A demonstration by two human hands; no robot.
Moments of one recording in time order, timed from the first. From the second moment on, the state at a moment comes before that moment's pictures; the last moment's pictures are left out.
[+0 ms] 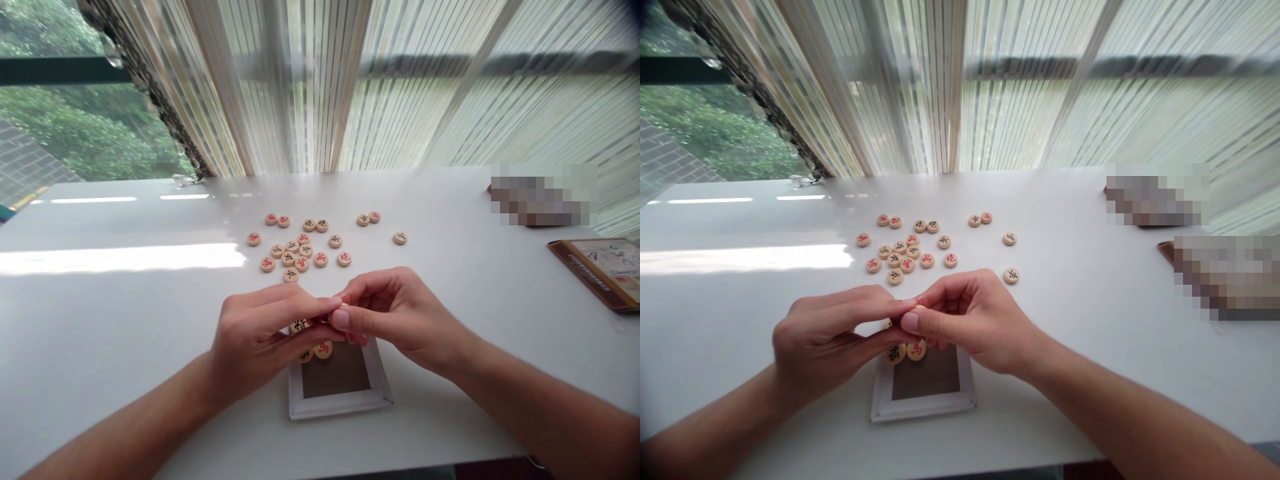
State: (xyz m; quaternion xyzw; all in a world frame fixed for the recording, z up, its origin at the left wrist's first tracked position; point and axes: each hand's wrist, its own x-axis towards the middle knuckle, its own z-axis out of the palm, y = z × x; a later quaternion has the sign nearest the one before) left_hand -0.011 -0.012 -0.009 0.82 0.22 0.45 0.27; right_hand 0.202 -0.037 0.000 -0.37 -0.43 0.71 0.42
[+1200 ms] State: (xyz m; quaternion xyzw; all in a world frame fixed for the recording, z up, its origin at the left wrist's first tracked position) left_hand -0.011 -0.007 -0.009 0.79 0.22 0.48 0.31; right_hand 0.205 -0.036 0.004 -0.32 -0.47 0.70 0.44
